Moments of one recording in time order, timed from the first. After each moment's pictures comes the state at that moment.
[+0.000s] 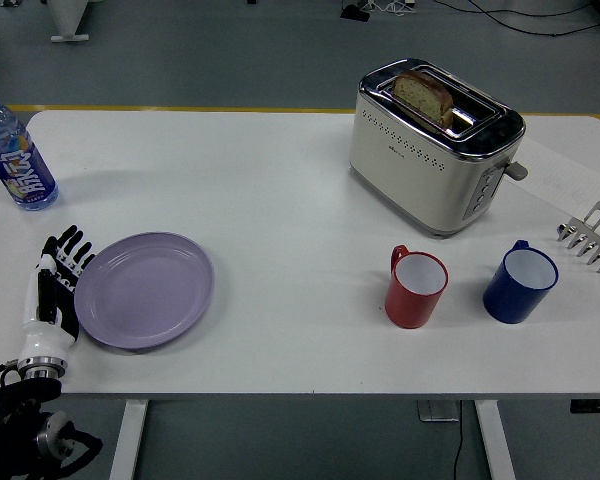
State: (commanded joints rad) left arm -0.06 0.00 -1.52 -1.08 0.99 0.06 -0.43; right arm 0.12 -0.02 1.48 0.23 -1.21 -0.19 -0.39
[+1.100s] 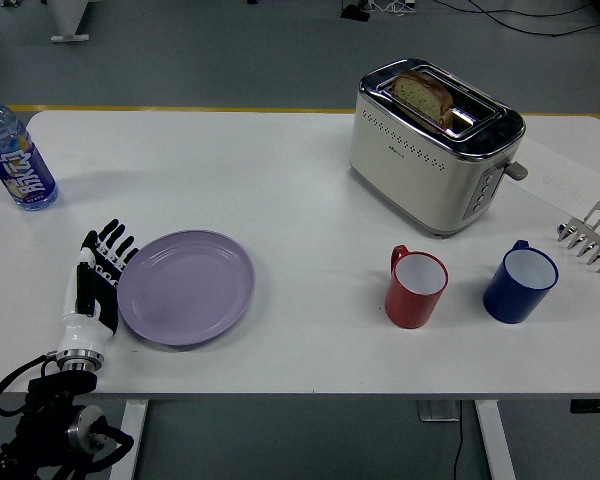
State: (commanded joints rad) left arm -0.10 0.00 -1.35 -1.08 0.88 0.08 -0.46; right arm 0.12 -0.02 1.49 0.22 -1.23 -0.19 -0.38
